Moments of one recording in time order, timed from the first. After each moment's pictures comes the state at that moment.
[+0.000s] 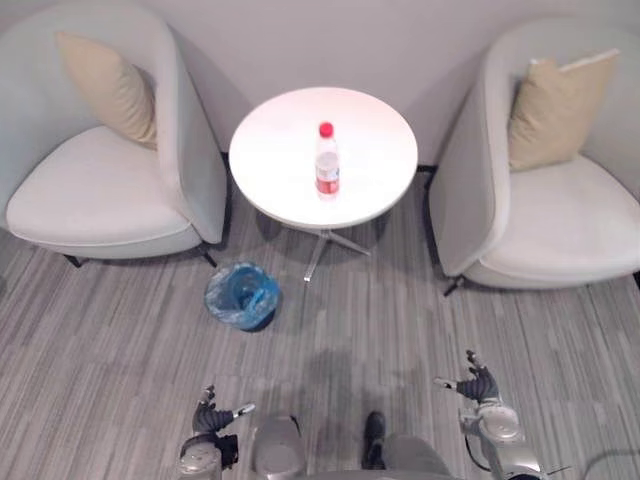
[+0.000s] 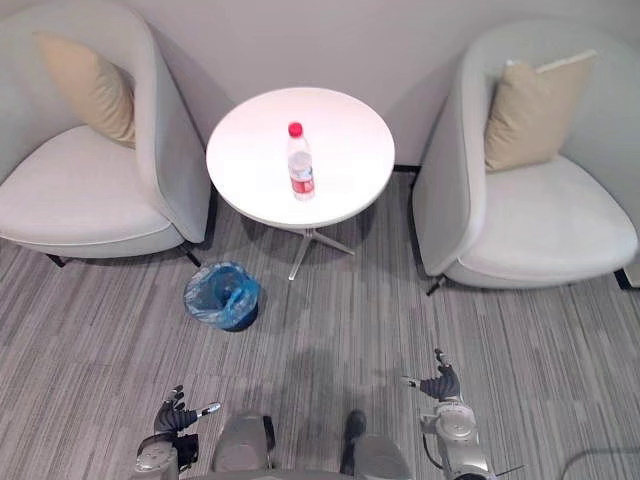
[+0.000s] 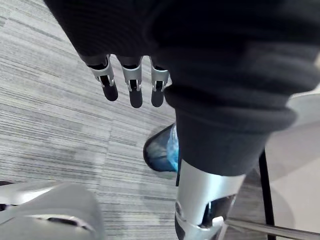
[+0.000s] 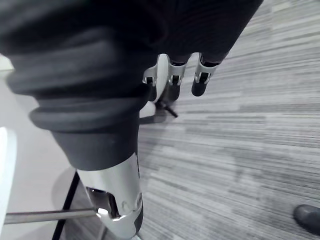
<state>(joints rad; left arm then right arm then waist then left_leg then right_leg) 0.18 0.09 0.19 0.68 0.05 -0.03 0.15 0.06 -0.19 -0.16 0.68 -0.07 -0.03 -0.17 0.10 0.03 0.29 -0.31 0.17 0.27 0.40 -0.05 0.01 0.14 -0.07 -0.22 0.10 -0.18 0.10</state>
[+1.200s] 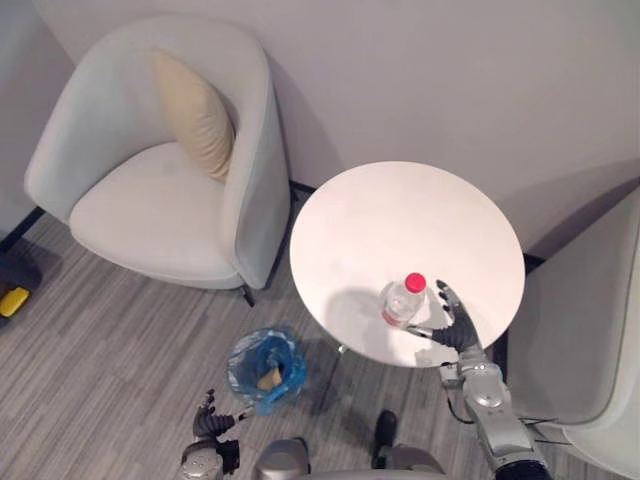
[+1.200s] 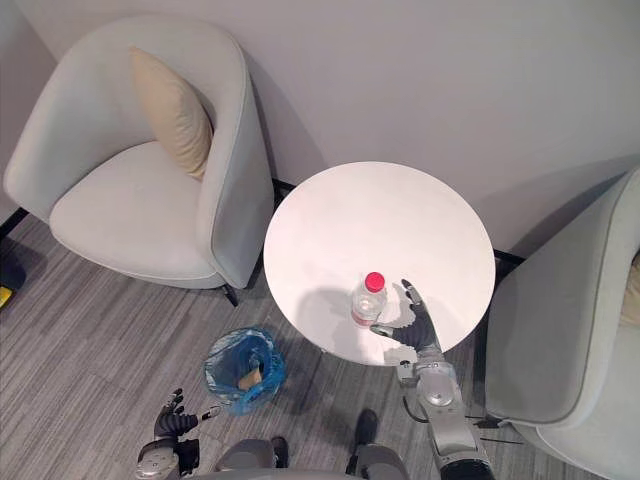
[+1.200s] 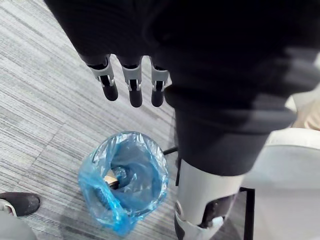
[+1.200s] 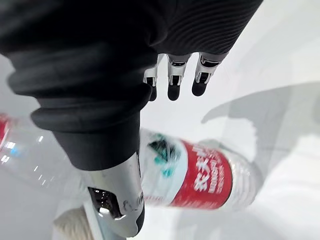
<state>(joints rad) 0.22 0.08 0.16 0.66 0.05 -0.06 0.18 0.07 -0.20 0.09 0.21 -0.16 -0.15 -0.13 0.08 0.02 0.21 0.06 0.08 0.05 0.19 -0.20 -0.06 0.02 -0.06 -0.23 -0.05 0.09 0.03</state>
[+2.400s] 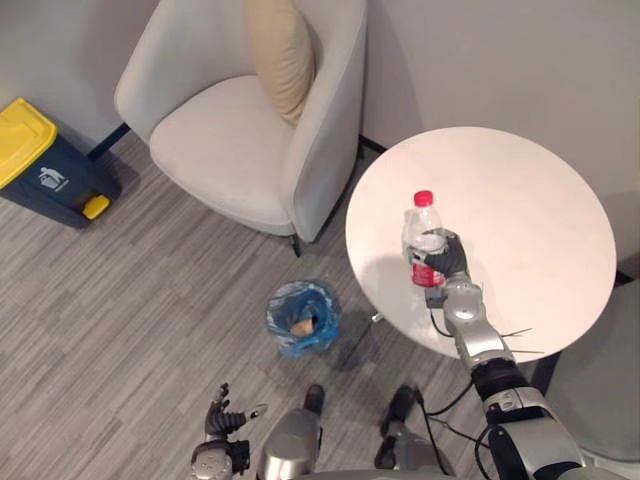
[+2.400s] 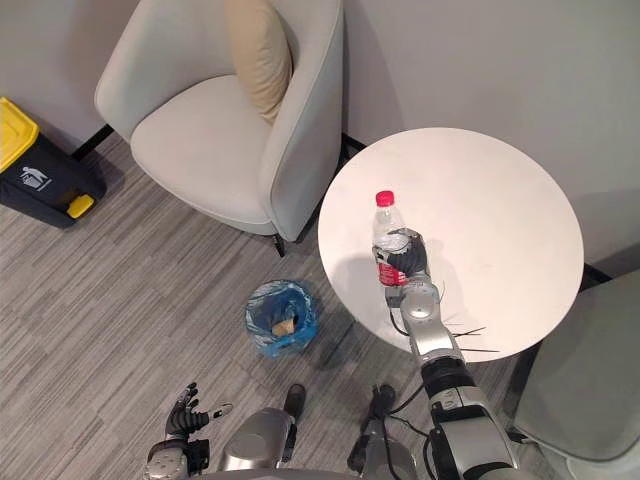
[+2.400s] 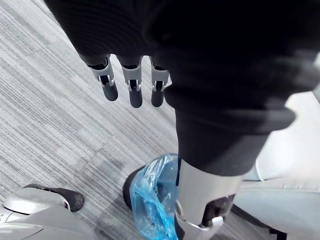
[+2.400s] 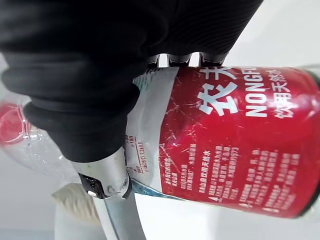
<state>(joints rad) 0.26 0.07 0.07 0.59 -0.02 -0.09 0.17 -0.43 -0.22 0.05 0.57 -0.04 -0.07 -0.29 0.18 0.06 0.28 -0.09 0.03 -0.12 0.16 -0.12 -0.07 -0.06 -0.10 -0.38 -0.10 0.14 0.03</state>
